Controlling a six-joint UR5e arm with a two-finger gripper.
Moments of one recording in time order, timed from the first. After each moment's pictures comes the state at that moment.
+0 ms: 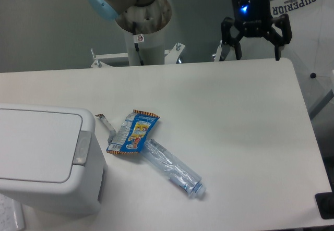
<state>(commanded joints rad) 2.81 -1.50 -1.74 -0.96 1.50 1.24</state>
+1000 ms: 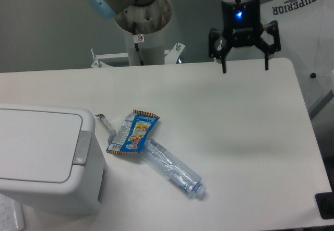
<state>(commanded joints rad) 2.67 -1.57 -1.66 -0.96 1.38 0.54</state>
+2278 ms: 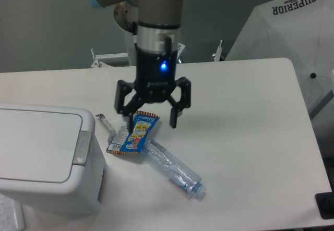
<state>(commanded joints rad) 2.35 -1.74 -1.54 -0.83 1.26 -0.01</state>
